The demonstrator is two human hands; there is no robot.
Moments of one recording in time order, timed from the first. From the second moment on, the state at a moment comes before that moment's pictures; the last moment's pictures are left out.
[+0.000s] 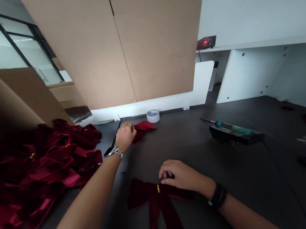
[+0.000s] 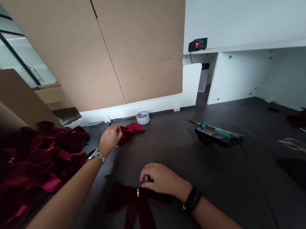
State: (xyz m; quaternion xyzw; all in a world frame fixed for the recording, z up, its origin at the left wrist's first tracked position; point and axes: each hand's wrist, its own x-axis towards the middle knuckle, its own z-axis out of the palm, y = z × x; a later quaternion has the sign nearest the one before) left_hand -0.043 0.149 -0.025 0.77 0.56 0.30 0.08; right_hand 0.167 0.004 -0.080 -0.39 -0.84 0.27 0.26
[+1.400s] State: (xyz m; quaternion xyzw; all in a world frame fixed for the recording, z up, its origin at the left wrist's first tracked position) left_hand -0.023 0.007 -0.057 0.59 0.39 0.34 0.62; right_hand 0.164 -0.015 -0.064 -0.39 -0.78 0.25 0.42
